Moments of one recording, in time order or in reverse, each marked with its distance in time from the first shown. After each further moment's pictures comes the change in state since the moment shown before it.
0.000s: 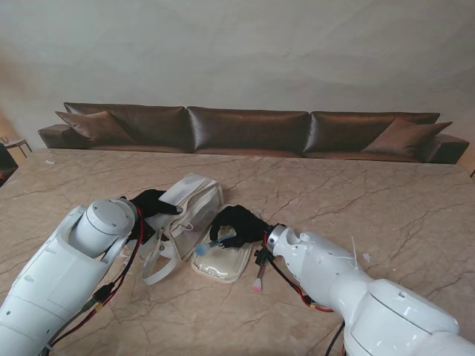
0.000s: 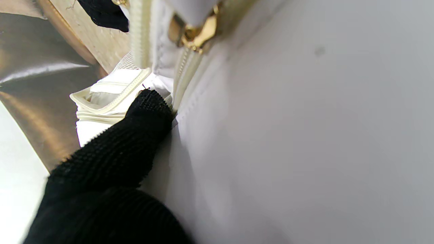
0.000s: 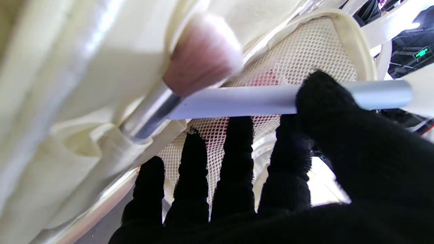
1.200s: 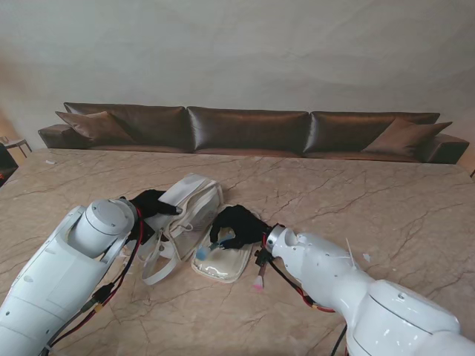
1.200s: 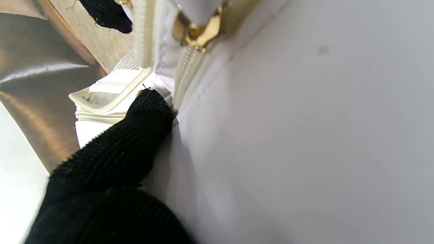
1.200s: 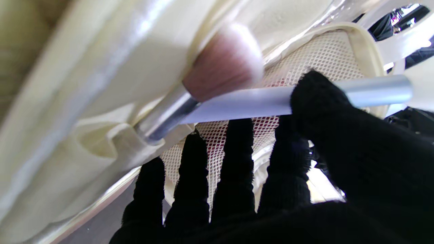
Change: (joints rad) left arm 0.002 0.001 -0.003 -0.001 0.000 -0.001 -0.004; right arm 0.003 0.011 -0.069 -0.021 -0.058 0.055 -0.087; left_hand 0.007 0.001 -0.010 0.000 0.000 0.000 -0.004 0.000 0.000 0.000 0.000 0.001 -0.010 0.001 0.001 0.000 -0.002 0.000 0.000 0.001; right_hand 0.031 -0.001 -0.001 -0.012 0.000 0.012 0.000 -0.001 -0.012 0.001 0.025 0.010 0.000 0.000 0.007 0.000 -0.009 0.000 0.001 0.002
